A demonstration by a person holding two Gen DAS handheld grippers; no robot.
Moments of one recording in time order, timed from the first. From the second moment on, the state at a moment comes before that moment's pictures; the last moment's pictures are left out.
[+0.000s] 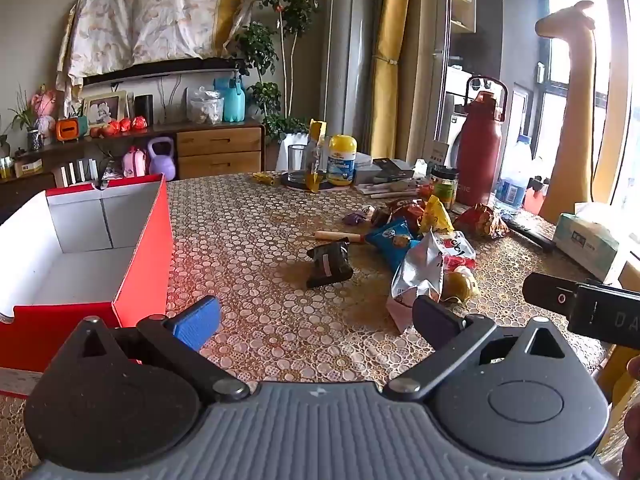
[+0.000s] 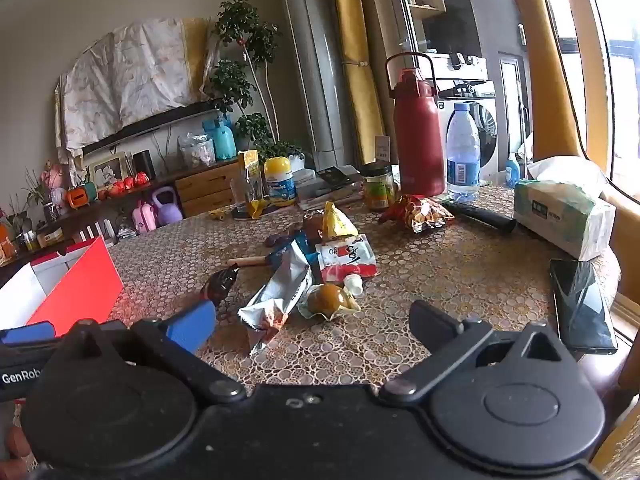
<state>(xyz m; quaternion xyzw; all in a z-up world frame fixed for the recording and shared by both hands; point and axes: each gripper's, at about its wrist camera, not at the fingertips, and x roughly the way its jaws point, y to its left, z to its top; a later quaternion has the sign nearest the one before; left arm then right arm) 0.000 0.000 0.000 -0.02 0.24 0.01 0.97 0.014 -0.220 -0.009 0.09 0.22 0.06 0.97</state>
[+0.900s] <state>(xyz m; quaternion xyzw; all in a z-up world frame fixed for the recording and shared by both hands) -0.002 0.001 -0.002 -0.03 0.24 0.01 0.97 0.013 -0.221 -0.009 0.09 0.22 0.06 0.97</state>
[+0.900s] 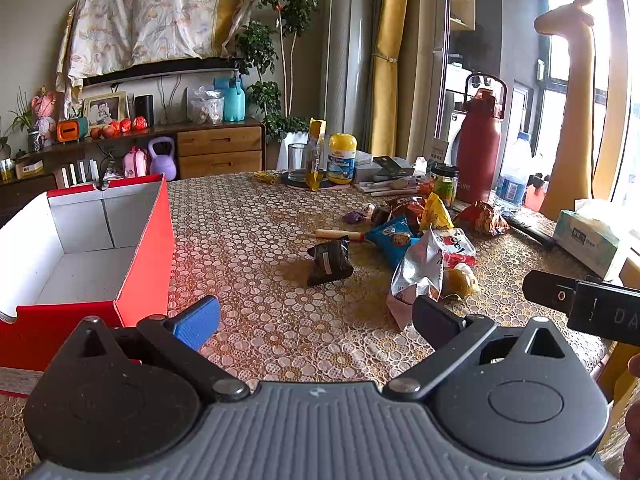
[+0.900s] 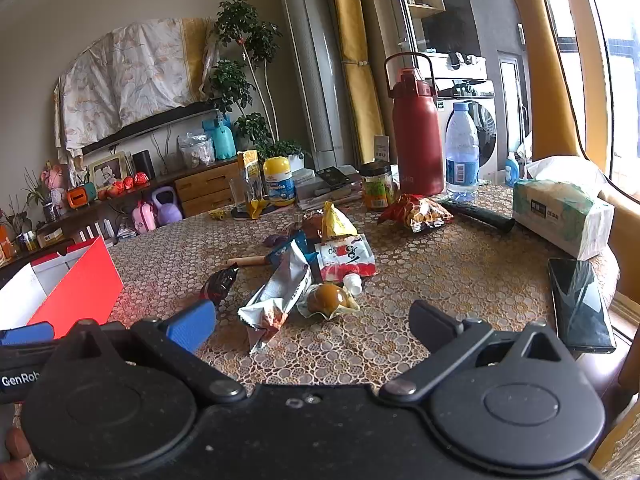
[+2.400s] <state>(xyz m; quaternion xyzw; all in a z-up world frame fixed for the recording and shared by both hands) -0.004 -0.001 -0.003 -0.02 0.24 0.01 0.97 0.013 -0.219 -0.006 0.09 0.23 0.07 0.97</state>
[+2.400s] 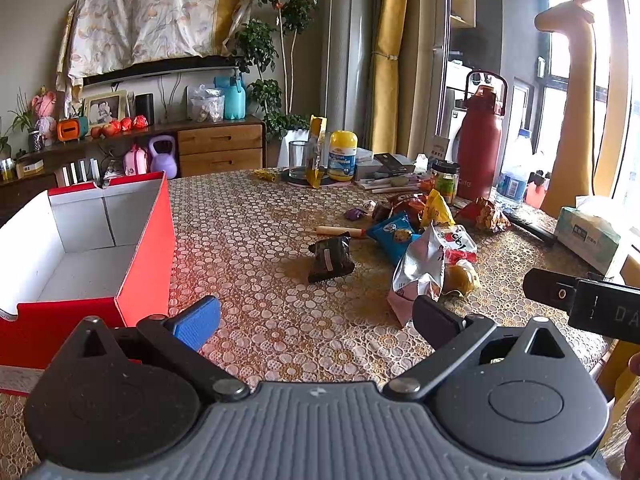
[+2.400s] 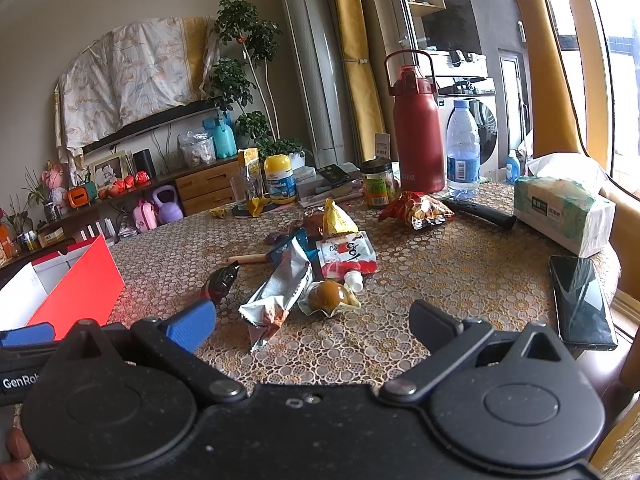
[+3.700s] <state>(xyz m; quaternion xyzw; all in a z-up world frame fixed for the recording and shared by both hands) 0.010 0.000 -0.015 -0.01 0.26 0.01 0.97 0.020 -0.220 -0.018 0.09 0.24 0.07 0.96</state>
